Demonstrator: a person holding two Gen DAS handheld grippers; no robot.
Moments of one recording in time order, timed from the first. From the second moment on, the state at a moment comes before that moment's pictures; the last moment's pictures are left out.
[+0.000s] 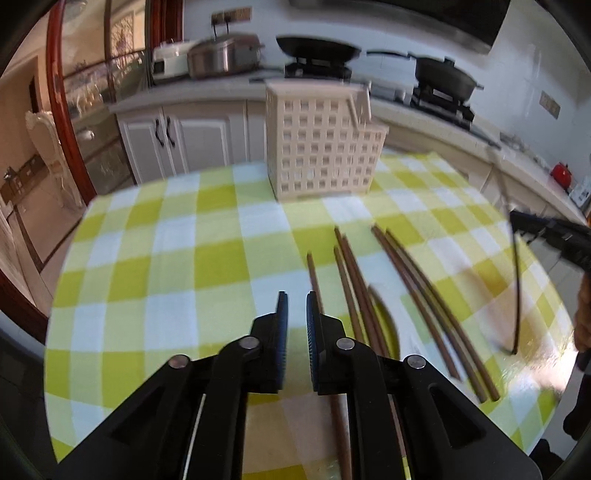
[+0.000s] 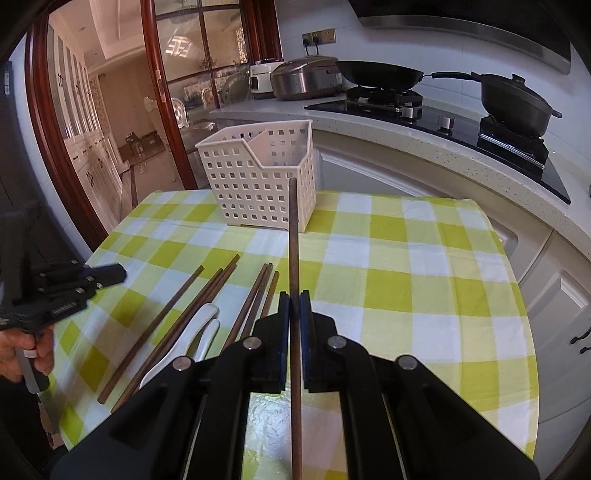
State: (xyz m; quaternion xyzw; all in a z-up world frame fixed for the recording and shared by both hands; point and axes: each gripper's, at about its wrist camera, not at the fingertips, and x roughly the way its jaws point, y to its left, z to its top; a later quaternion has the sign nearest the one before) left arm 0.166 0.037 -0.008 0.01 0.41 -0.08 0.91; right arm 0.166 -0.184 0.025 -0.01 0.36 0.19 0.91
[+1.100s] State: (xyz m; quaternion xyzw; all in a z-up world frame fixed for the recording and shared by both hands) left arm 0.135 0.042 0.036 0.01 0.37 -0.07 0.93; right arm 0.144 -0.191 0.052 0.00 0.32 0.20 0.93
